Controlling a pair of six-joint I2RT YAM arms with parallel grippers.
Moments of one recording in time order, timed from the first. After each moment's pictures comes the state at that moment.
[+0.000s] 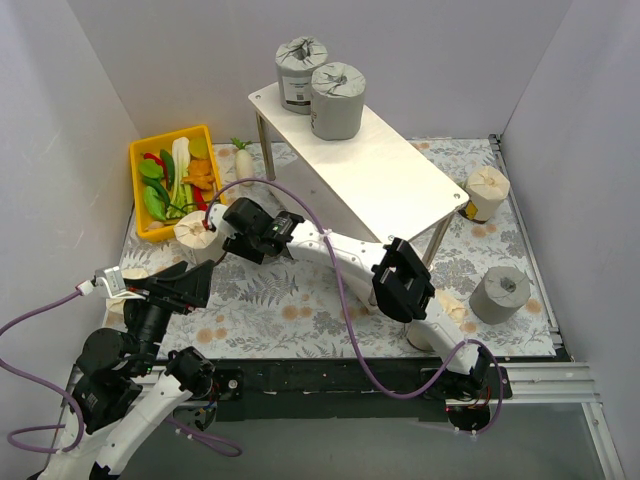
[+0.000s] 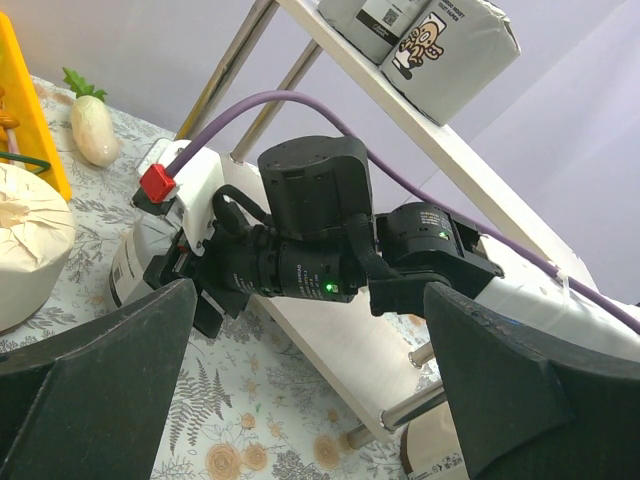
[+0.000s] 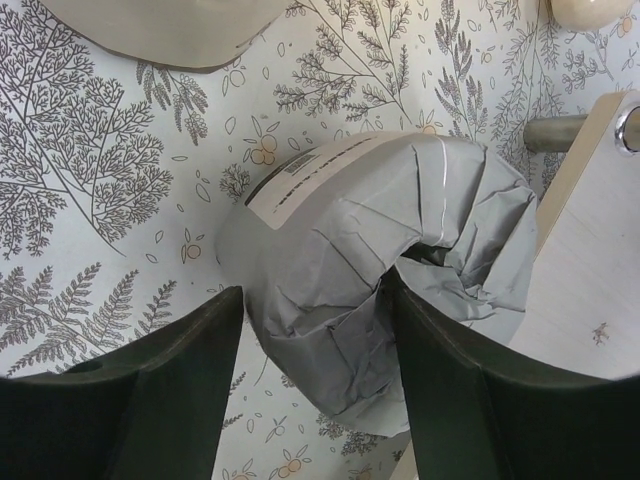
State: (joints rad) left arm -0.70 0.00 0.68 -0.48 -0.45 -0.59; right arm 1.11 2.31 2.11 -0.61 0.23 -0.32
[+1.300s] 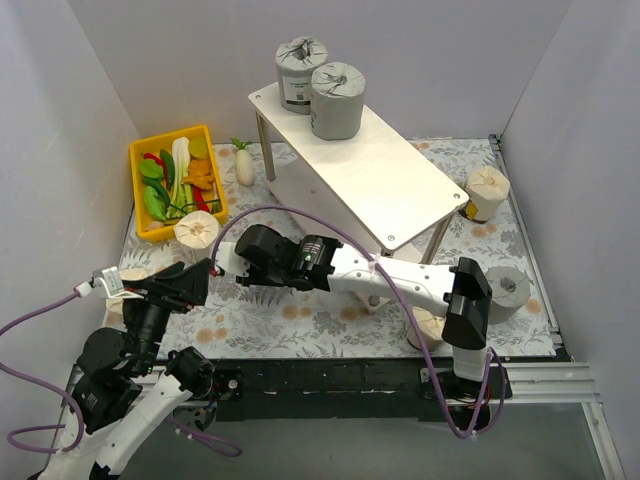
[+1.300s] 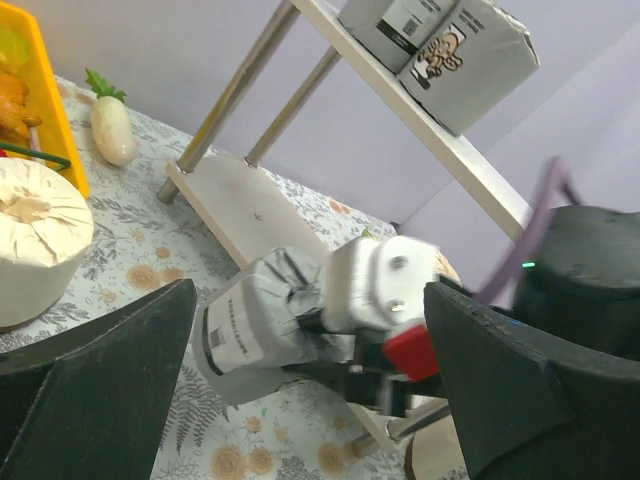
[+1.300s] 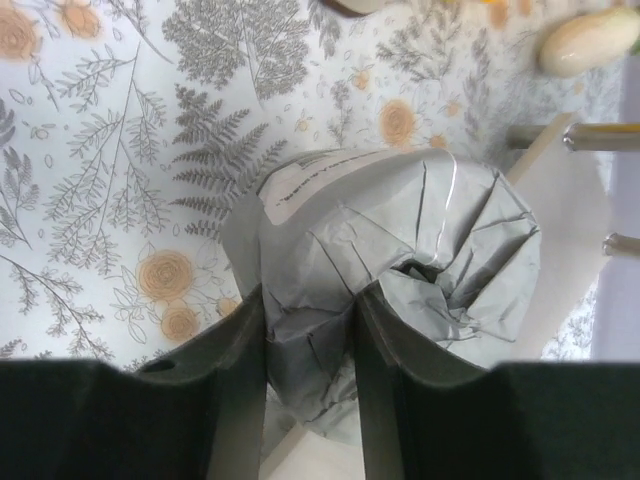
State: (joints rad) left arm -0.70 0.00 0.68 -0.50 -0.48 -0.60; right arm 1.28 1.87 1.73 -0.68 0.22 -0.45
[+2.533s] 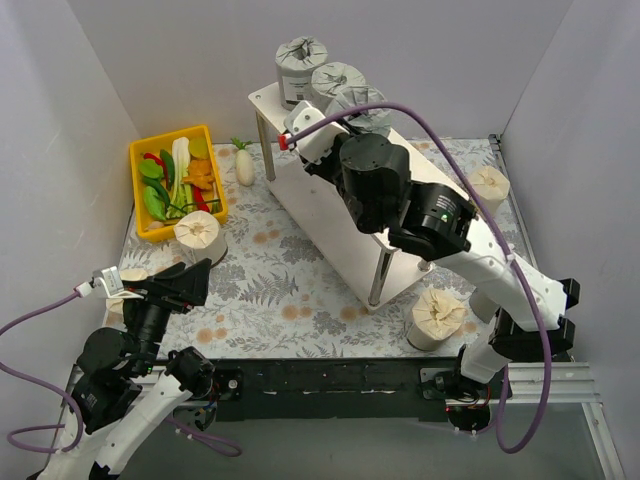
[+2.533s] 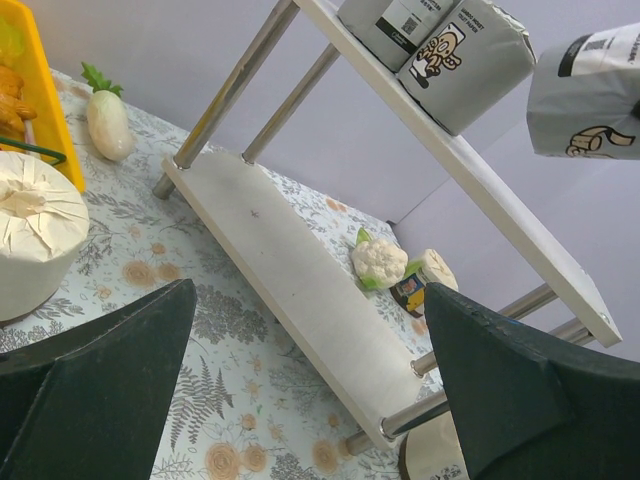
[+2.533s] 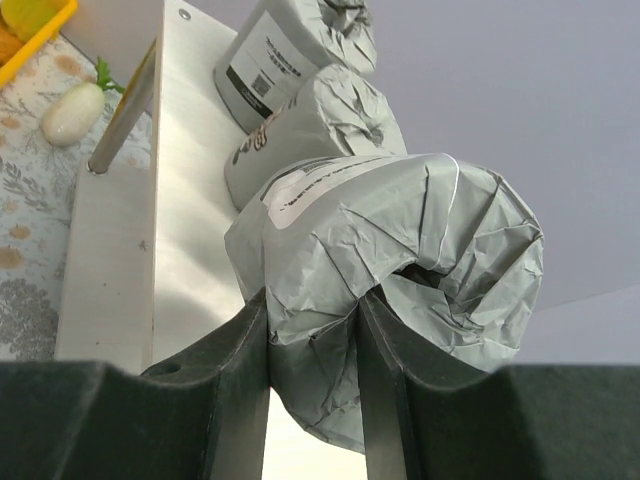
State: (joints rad) left arm -0.71 0.00 0.68 -0.50 -0.49 -0.62; right arm 1.21 1.60 2.17 -0.70 0.83 -0.60
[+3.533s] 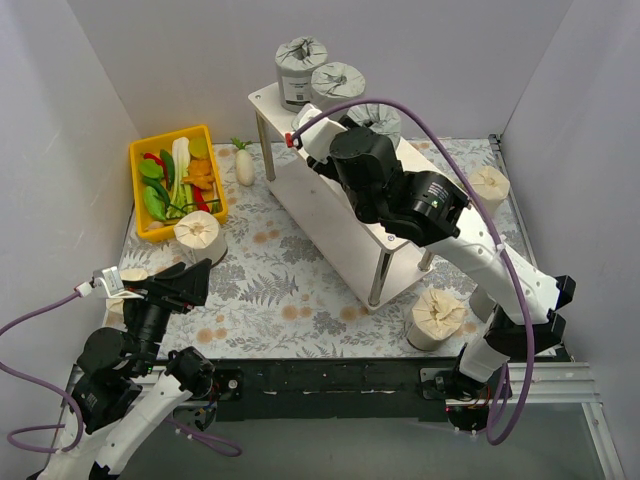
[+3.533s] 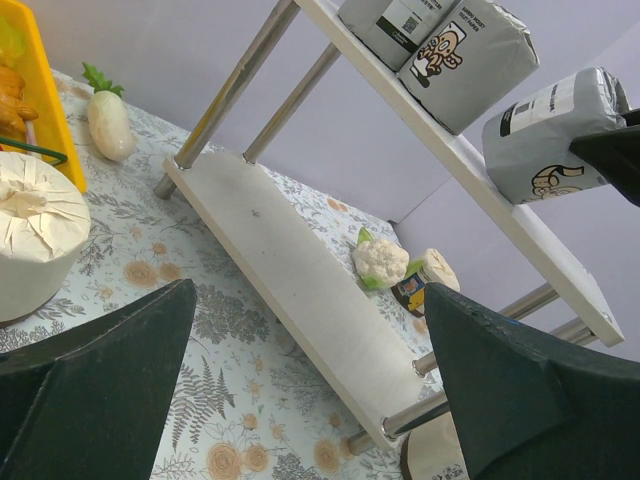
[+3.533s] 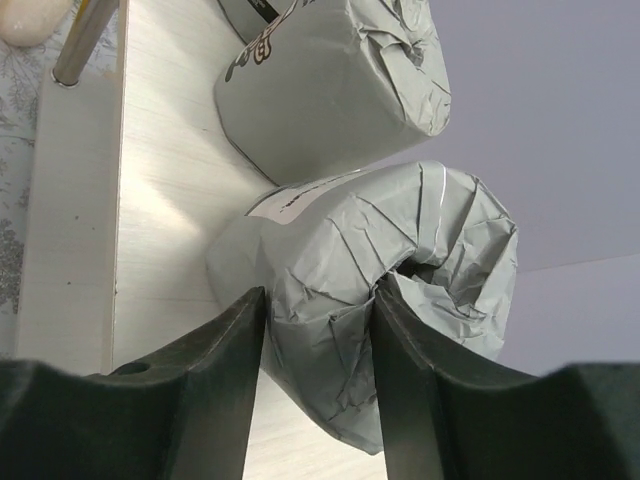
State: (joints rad) left arm -0.71 0.00 0.68 -0.50 -0.49 -0.62; right arm 1.11 1.61 2.15 -0.88 0.79 -0.51
